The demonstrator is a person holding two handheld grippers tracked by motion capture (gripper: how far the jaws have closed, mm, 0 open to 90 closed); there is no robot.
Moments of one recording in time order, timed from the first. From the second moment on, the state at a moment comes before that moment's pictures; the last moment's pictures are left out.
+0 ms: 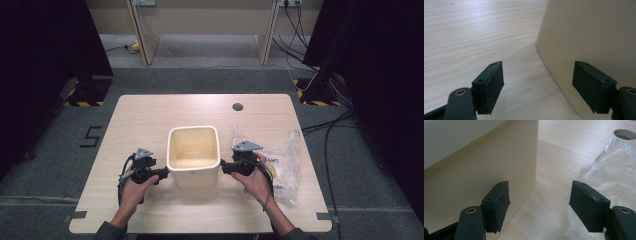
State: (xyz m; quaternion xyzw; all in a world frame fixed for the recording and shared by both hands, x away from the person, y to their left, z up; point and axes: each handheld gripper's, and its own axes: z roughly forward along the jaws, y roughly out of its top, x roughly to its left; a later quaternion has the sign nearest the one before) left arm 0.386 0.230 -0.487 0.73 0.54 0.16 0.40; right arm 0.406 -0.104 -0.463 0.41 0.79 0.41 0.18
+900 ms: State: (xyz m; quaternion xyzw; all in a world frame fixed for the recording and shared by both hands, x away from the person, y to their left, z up) left arm 0.404 0.211 -0.497 0.75 0.51 0.14 0.40; right arm 0.414 -0.139 -0.463 0.44 0.78 0.39 0.19
